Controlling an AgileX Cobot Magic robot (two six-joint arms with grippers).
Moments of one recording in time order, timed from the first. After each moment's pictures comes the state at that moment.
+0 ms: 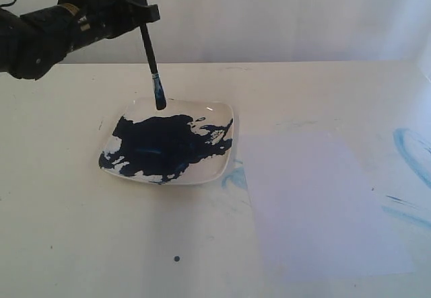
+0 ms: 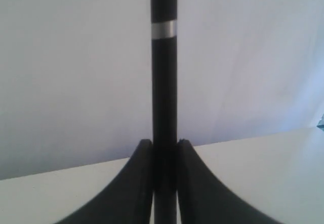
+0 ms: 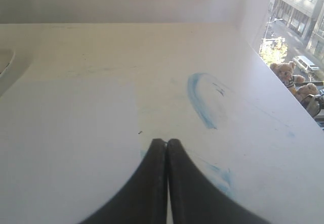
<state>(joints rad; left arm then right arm) -0.36 1.79 -1.24 0.37 -0.42 -0.53 0.13 0.01 0.00 -0.13 0.33 0.08</state>
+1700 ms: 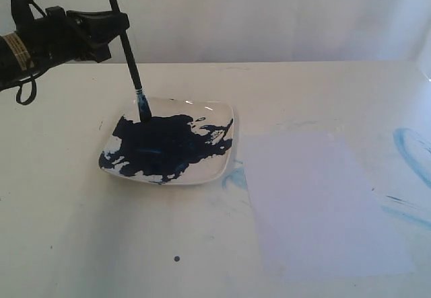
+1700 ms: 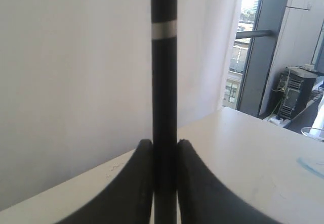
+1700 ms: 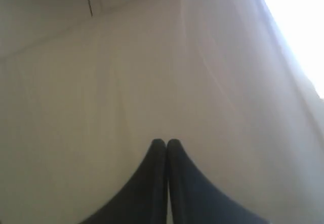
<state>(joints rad) -0.11 1.79 -1.06 0.95 -1.01 -0.78 0.13 0.00 -0.01 -0.02 -0.47 0.42</state>
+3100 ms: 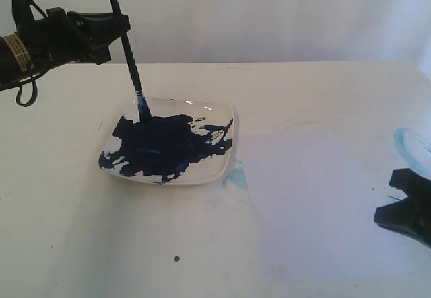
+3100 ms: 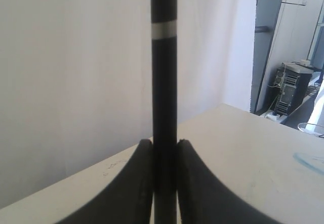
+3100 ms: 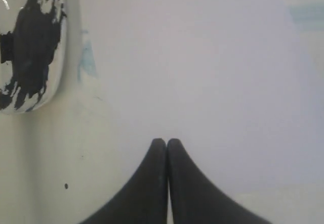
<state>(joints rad) -0.11 1.79 -1.06 0.97 -1.01 -0.79 -0.21 1.28 -0.38 1.22 0.76 -0.91</state>
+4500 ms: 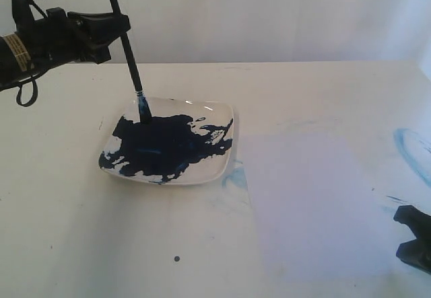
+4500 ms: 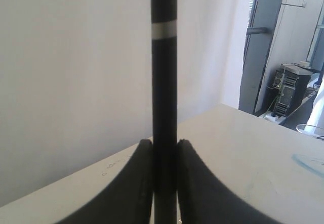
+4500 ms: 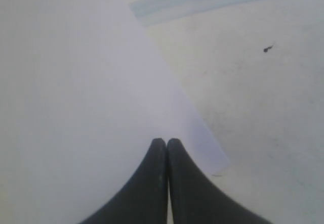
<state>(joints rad) -0.11 1.79 -1.06 0.97 -1.01 -0.80 -0.22 1.39 -0.24 1.49 0.46 -1.15</state>
